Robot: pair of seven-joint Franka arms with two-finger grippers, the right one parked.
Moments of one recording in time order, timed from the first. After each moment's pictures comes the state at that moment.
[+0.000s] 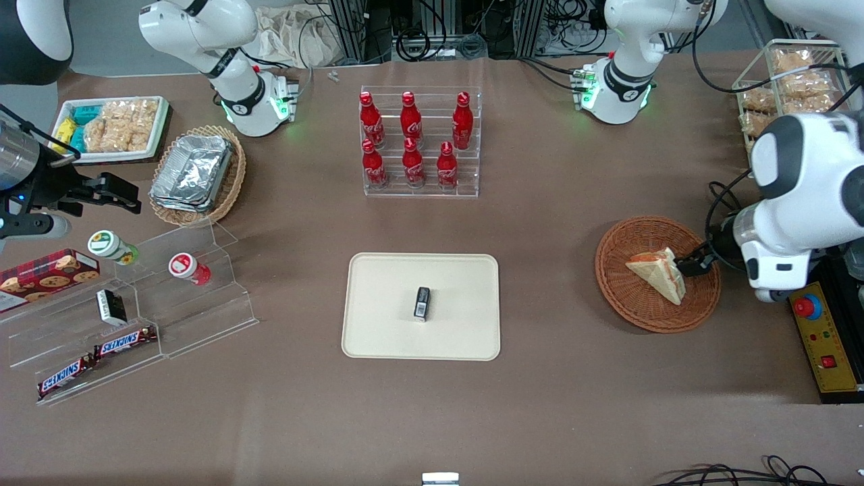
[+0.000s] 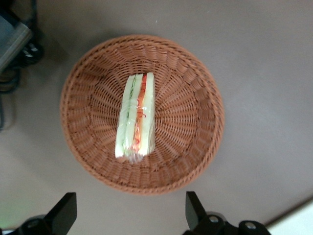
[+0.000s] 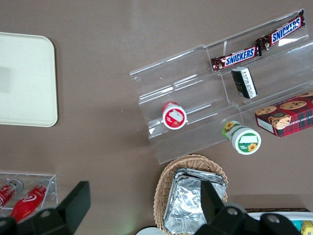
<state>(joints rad) -0.02 0.18 -0.01 -1.91 0.00 1.97 -0.80</state>
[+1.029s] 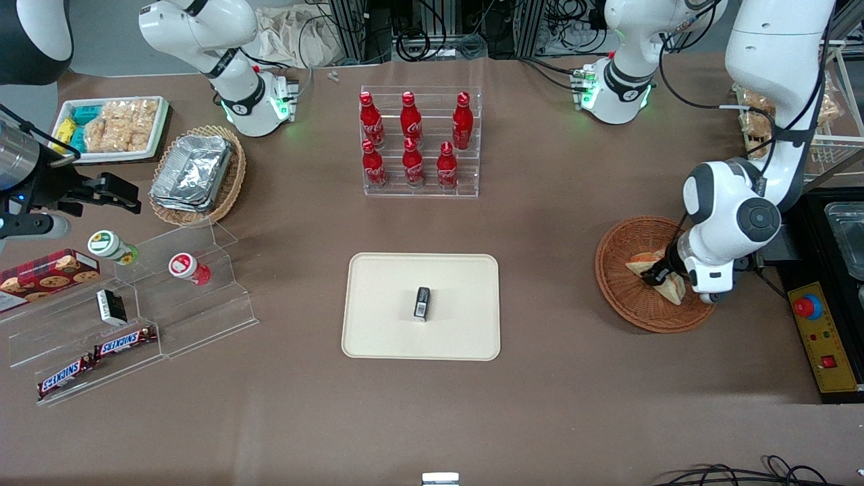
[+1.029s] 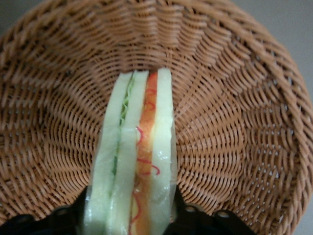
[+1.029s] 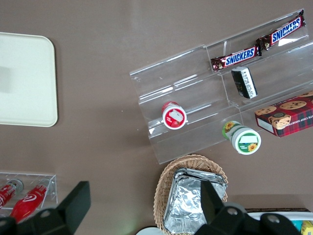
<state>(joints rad) 0.00 0.31 0.00 -2.20 0.00 2.46 -0.81</state>
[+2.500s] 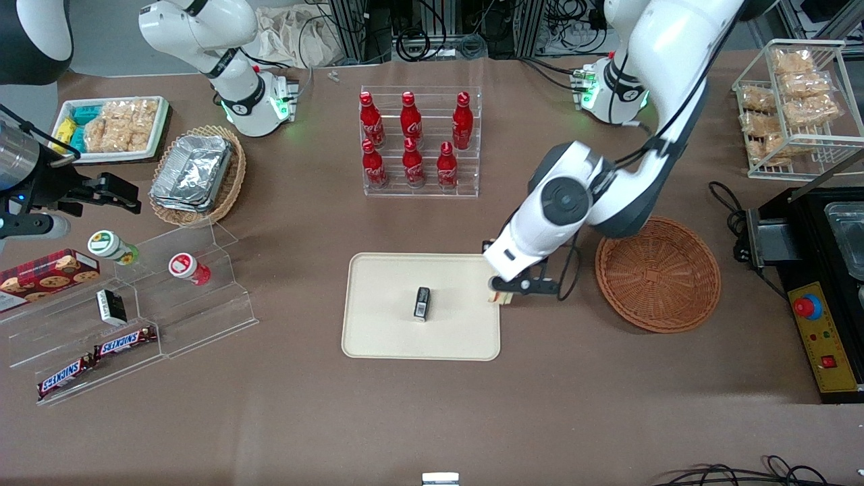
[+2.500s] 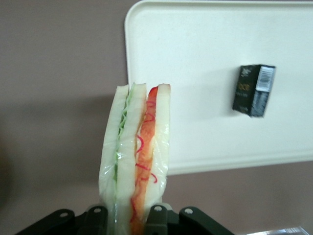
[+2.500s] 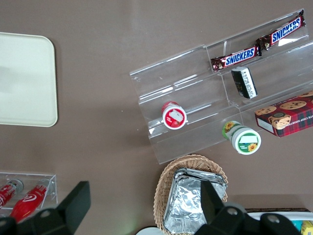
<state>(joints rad) -0.19 0.56 -0.44 -1.65 0.11 2.16 -0.56</state>
